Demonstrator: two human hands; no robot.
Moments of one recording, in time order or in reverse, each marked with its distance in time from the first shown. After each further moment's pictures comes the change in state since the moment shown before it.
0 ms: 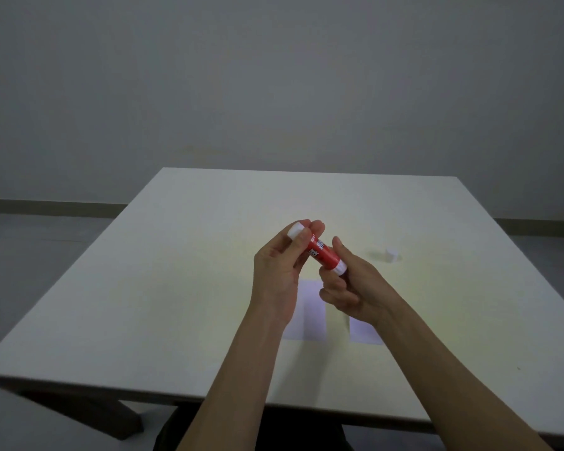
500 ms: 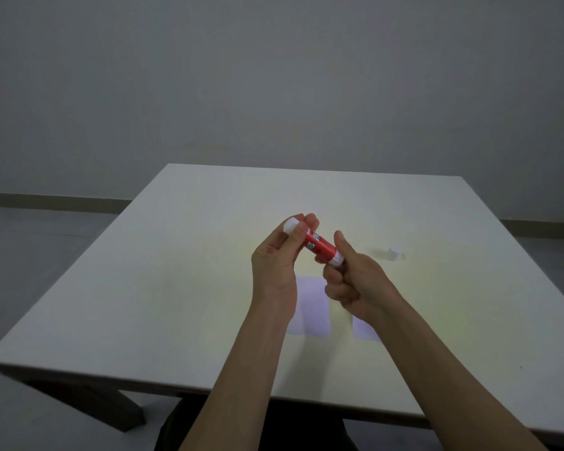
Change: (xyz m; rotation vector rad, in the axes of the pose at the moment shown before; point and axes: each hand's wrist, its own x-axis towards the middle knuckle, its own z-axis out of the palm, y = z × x) left_hand -0.003 0.002 -0.002 0.010 0.119 0.037; right_hand -0.005 0.001 0.019 -0.085 0.307 -0.074
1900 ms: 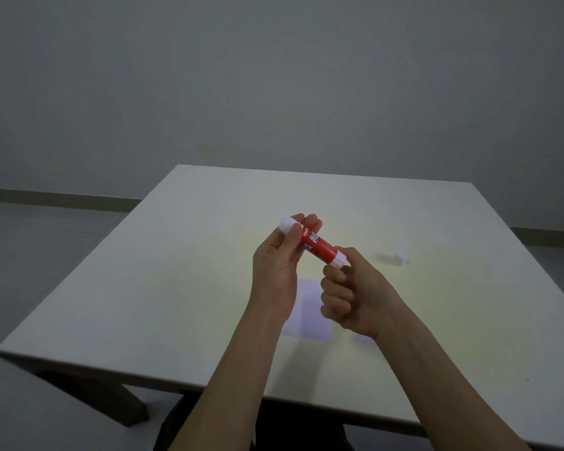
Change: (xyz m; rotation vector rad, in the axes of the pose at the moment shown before) left_hand 0.004 -0.002 -0.007 -0.051 -0.107 0.039; right_hand -0.017 -0.006 0.008 0.111 -0.123 0.237
